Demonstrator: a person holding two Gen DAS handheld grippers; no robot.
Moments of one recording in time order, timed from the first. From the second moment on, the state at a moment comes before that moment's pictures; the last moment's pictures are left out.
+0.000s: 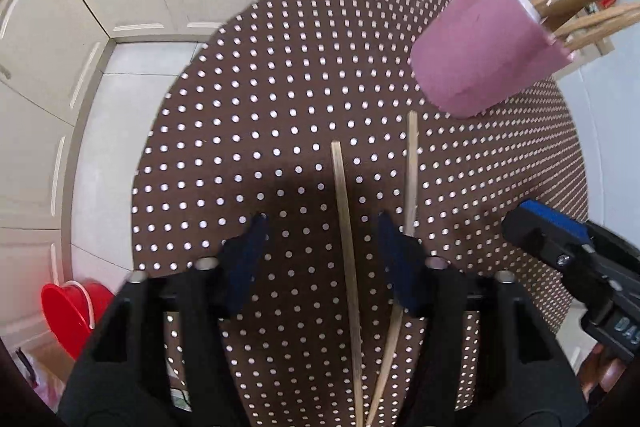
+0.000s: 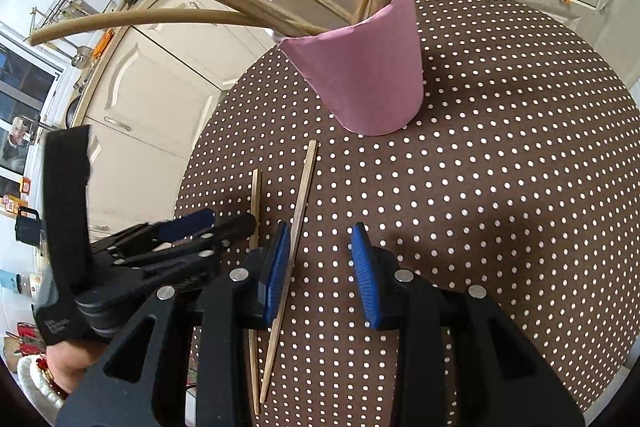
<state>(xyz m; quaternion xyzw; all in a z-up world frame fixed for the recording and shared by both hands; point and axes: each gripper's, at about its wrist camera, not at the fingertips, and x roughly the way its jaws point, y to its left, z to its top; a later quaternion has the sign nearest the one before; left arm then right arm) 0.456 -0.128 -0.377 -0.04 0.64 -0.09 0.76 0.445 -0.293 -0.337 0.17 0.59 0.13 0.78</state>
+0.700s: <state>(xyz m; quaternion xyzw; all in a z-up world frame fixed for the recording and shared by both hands) 0.461 -0.125 -0.382 -0.01 0.63 -0.09 0.77 0.474 -0.256 -0.365 0.15 0.63 0.13 0.75</state>
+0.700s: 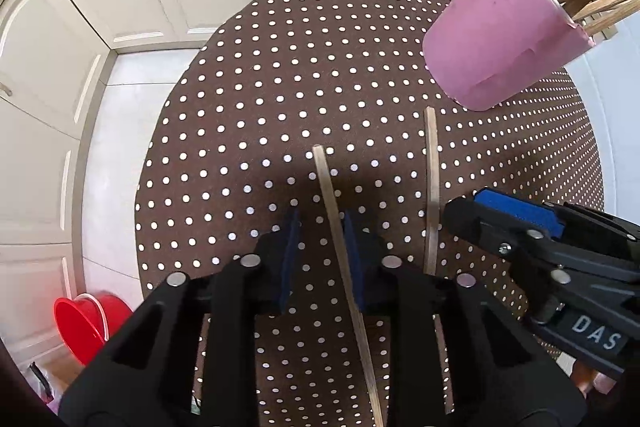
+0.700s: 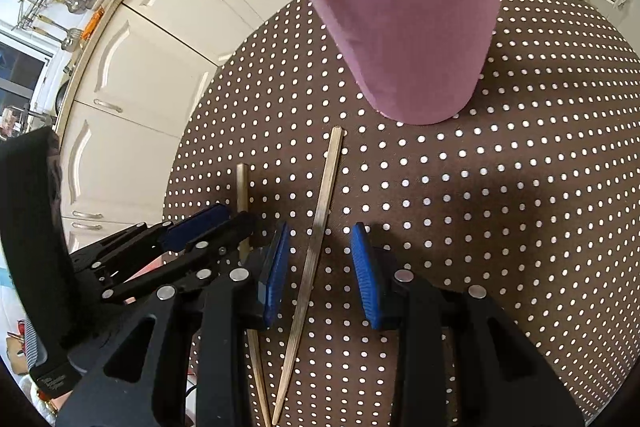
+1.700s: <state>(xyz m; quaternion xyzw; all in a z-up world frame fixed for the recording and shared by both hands) 0.437 -0.095 -0.342 -0.04 0.62 -0.07 0.78 0.479 -0.232 -0.374 0.06 0.63 0.13 0.76</state>
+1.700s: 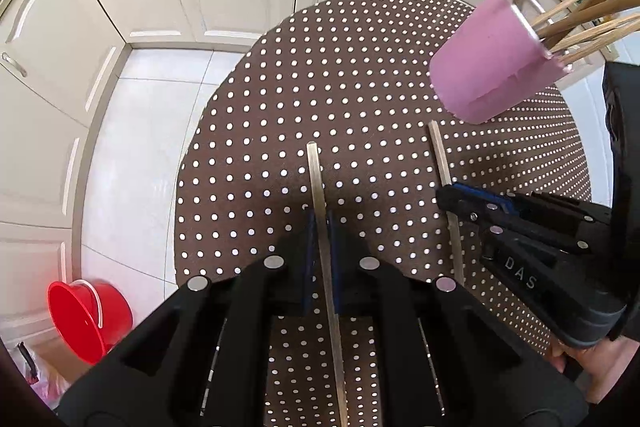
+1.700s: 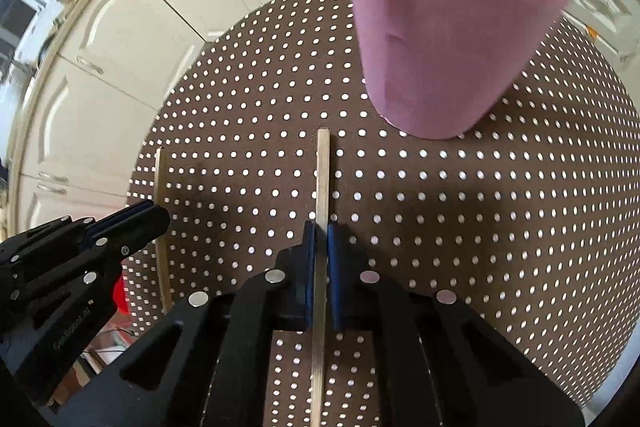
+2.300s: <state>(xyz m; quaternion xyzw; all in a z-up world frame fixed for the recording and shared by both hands) 0.408 -0.117 -0.297 -0.02 0.58 -0.10 0.81 0.438 -0.275 -0.316 0.13 0.57 0.14 0.80</state>
